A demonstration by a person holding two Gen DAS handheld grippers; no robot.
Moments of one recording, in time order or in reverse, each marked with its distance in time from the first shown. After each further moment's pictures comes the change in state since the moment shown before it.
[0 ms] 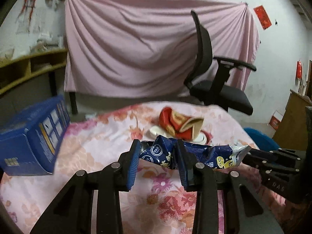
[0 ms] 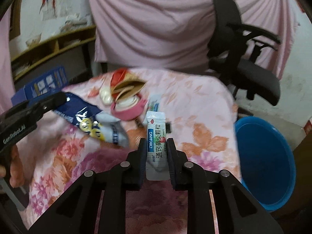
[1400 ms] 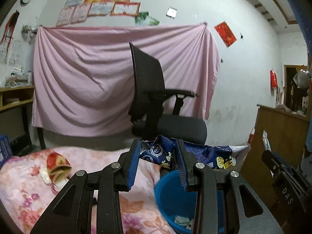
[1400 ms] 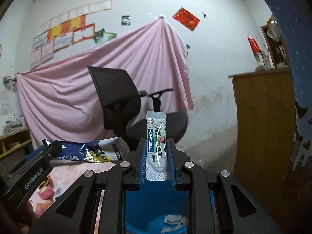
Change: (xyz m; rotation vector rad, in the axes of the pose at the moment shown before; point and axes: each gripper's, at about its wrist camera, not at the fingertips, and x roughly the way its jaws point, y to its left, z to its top) left arm 0.032 -0.258 0.050 0.080 -0.223 -0.161; right arm -0.128 -0.183 -0.049 0.449 -0.567 -0.434
